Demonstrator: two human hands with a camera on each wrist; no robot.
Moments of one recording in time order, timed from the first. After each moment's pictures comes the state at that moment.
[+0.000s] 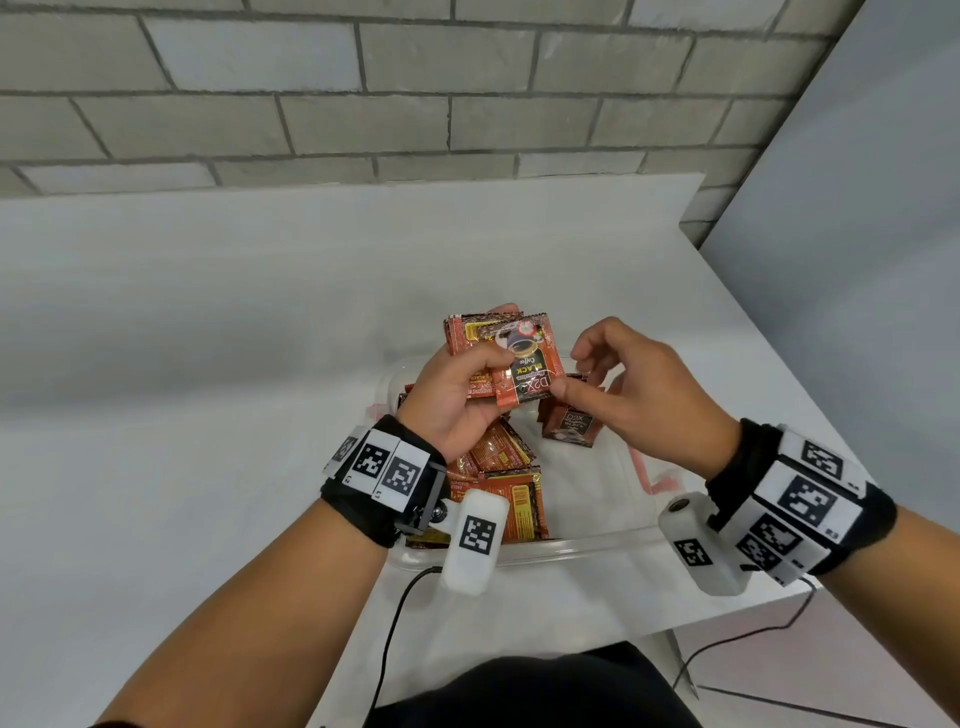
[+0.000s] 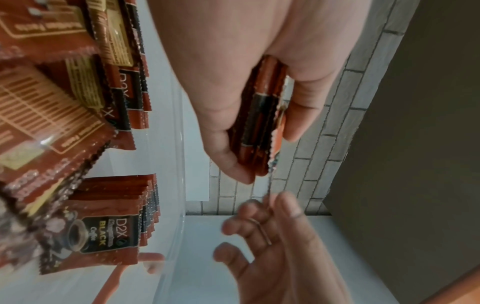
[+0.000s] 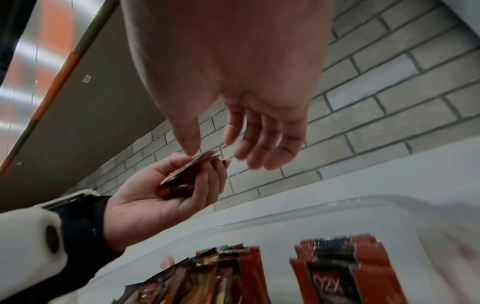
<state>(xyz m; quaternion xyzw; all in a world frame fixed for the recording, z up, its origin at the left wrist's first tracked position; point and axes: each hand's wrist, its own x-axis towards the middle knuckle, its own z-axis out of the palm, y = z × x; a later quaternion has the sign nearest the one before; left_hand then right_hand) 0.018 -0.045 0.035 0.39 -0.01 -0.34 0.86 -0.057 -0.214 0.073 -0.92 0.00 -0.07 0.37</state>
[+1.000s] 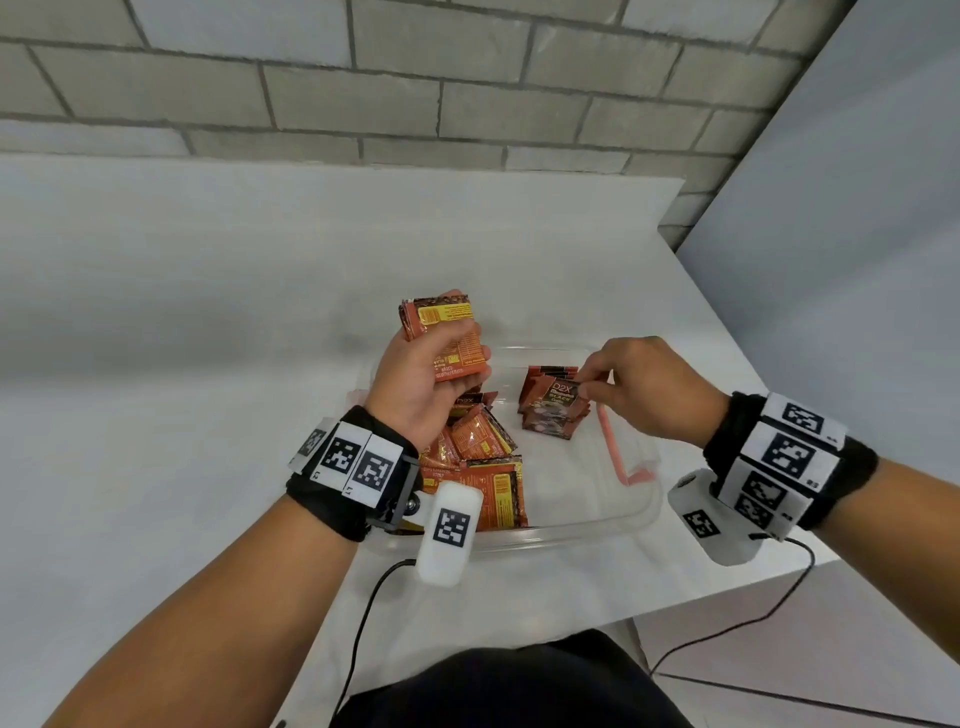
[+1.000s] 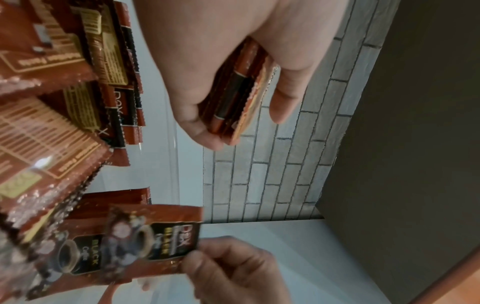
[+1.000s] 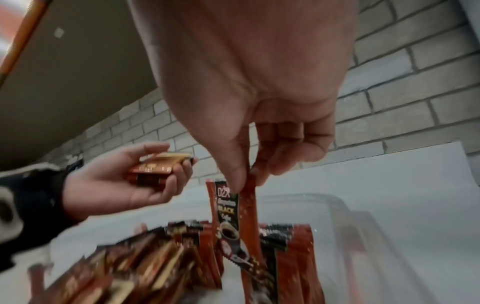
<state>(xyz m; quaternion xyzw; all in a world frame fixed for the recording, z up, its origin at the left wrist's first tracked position) 0.021 -0.034 0.032 0.43 0.02 -0.25 0.87 -0.049 -0.243 0.072 -0.99 0.01 0.07 0.15</state>
